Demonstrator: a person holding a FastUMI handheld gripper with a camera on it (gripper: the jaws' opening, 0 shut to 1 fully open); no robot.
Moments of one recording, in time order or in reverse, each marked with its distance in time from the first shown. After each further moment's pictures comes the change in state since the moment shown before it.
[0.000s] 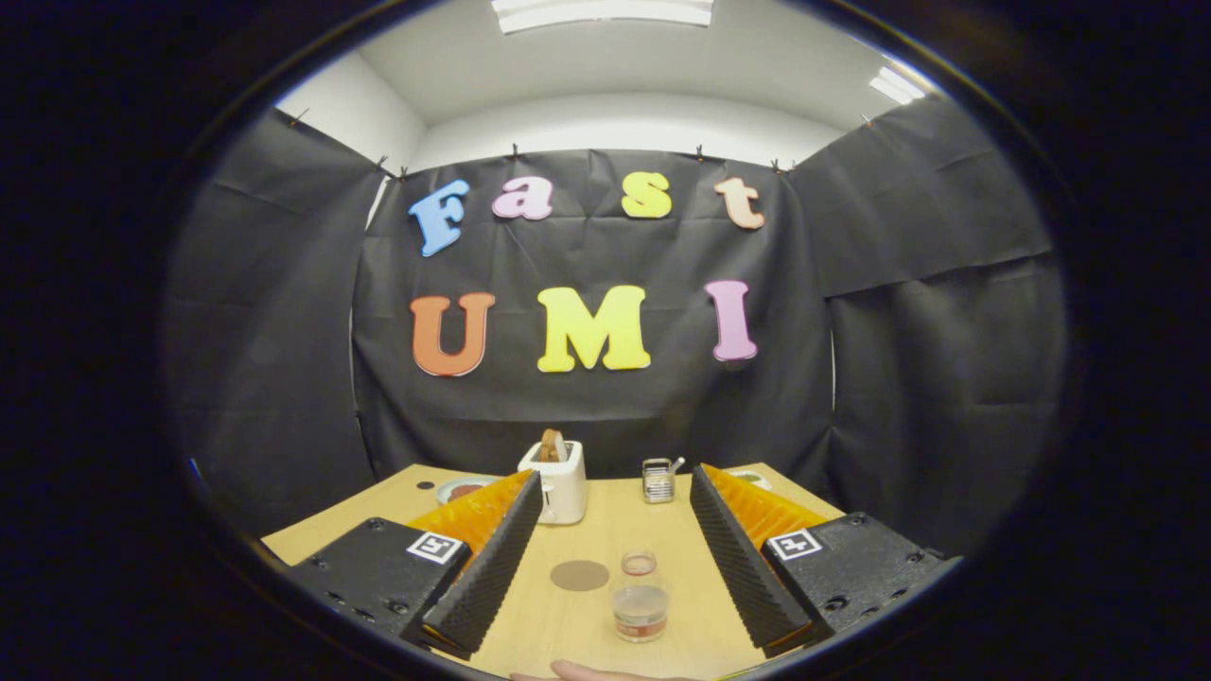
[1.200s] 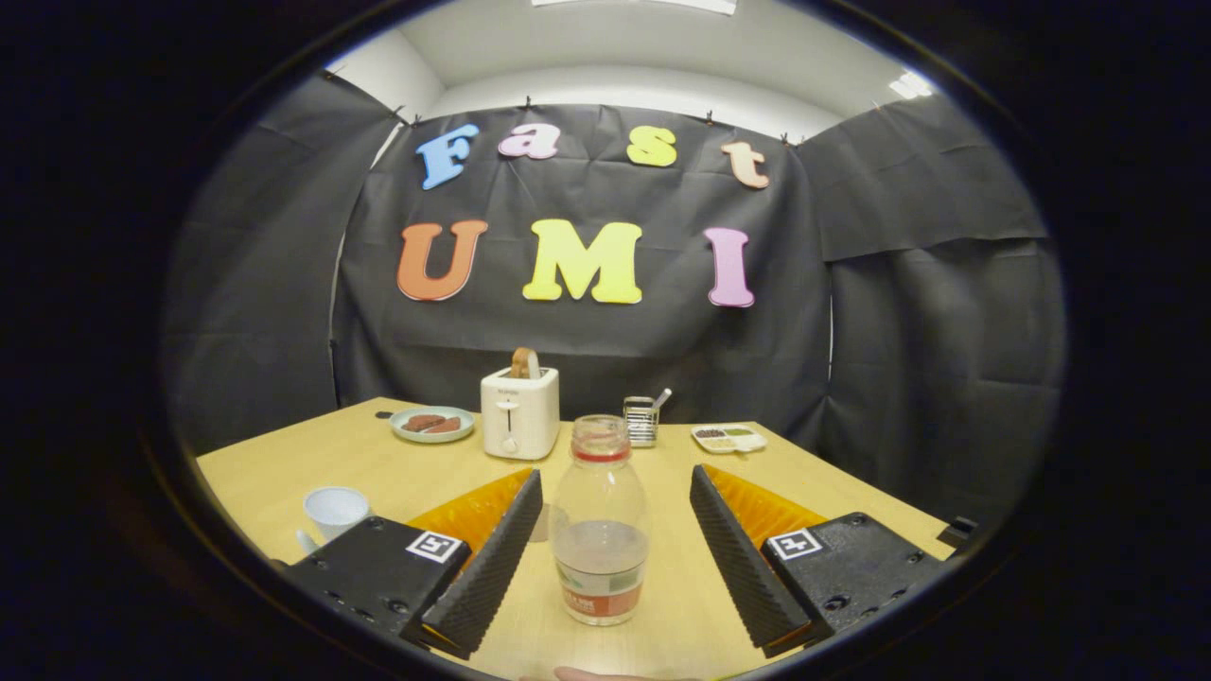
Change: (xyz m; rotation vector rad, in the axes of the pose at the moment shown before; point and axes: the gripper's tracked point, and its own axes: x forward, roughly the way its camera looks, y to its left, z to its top) arm 0.049 -0.027 -0.155 -0.094 0.065 -0.021
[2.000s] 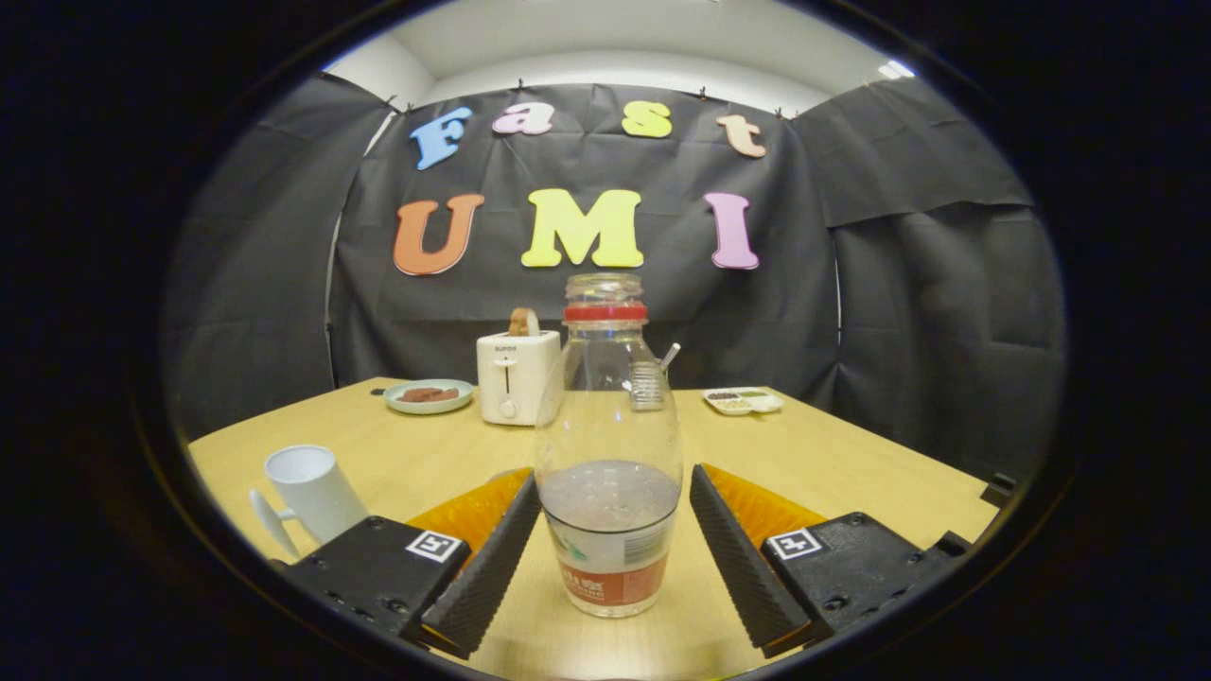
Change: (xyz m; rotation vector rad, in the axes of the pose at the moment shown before) arm 0.029 0.003 -0.063 0.044 0.051 0.004
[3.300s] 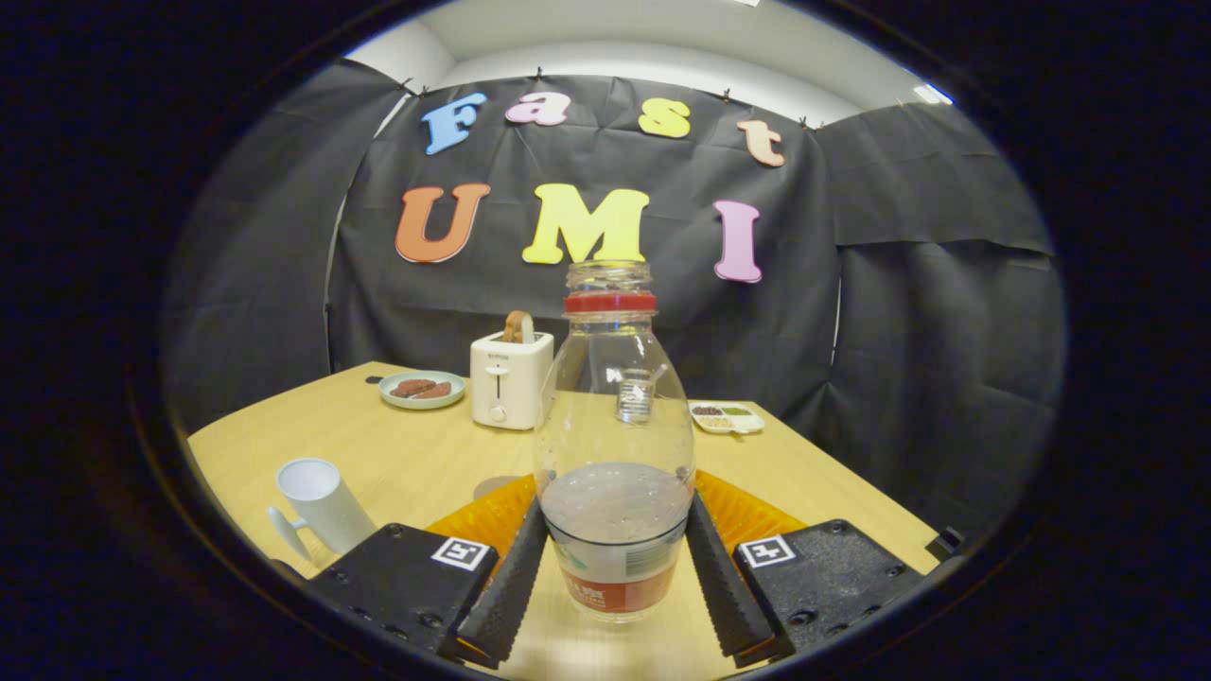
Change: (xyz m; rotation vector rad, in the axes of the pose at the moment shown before) arm -0.019 -0.007 0.066 -0.102 0.033 0.001
